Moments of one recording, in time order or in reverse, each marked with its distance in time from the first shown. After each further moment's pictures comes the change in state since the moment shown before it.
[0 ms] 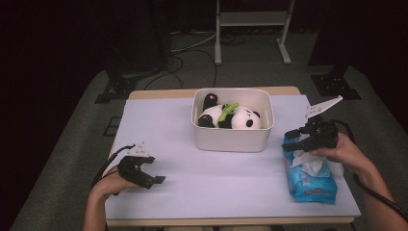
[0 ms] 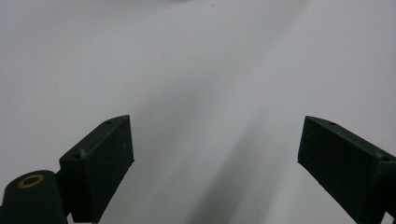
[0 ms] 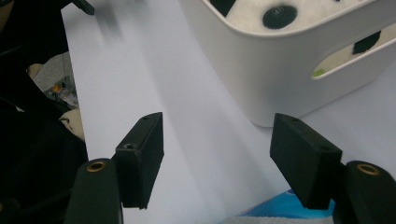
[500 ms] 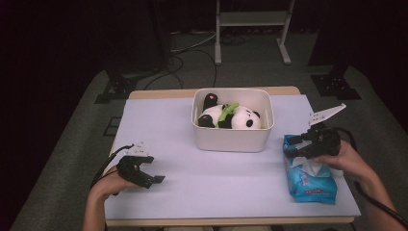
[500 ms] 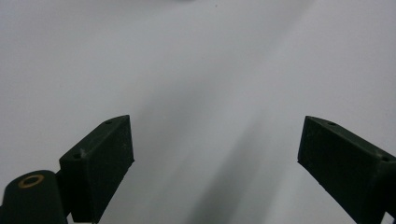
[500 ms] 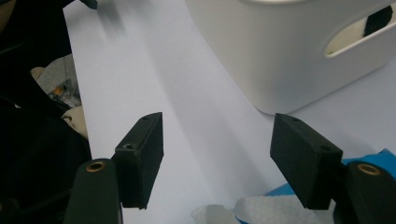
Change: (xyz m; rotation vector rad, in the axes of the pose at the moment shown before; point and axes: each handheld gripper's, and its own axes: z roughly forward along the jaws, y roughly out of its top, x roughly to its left) left arm 0.002 -0.002 -0.001 -0.008 0.010 -0.011; right arm 0.006 -0.019 0.001 -0.024 0.000 0.012
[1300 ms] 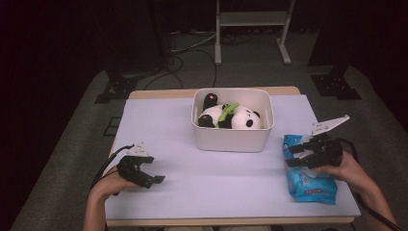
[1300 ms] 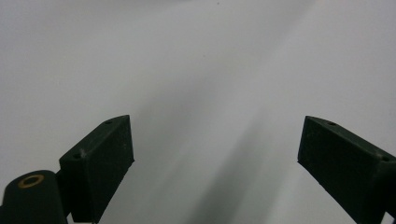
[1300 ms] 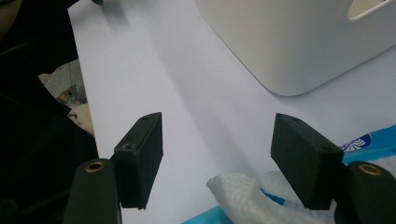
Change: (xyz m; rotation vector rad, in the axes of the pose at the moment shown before) left arm 0.000 -0.001 0.002 0.008 -0.004 -0.001; right arm 0.007 -0.027 0.005 -0.027 0.015 0.029
